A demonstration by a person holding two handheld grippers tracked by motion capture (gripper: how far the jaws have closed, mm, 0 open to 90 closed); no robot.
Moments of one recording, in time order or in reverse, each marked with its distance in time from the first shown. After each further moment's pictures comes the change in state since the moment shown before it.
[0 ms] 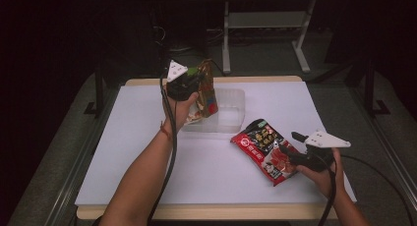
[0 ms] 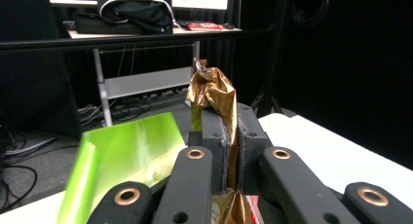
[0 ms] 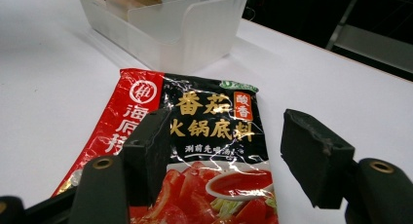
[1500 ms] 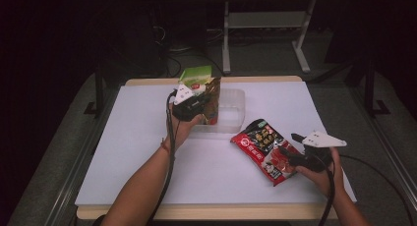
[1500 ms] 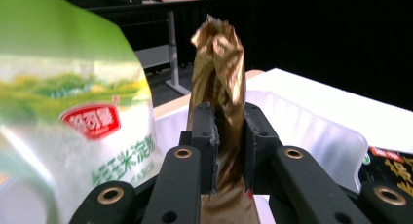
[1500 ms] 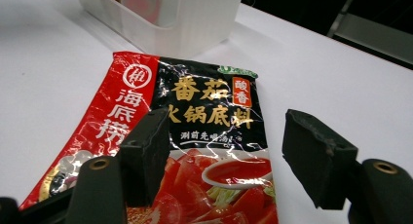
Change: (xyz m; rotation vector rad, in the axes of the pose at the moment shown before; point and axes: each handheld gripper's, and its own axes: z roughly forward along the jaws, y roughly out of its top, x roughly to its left) left arm -0.007 -0.062 -0.010 0.072 -0.125 0.036; right arm -0.001 -0.003 0.005 0.047 -0.015 -0.012
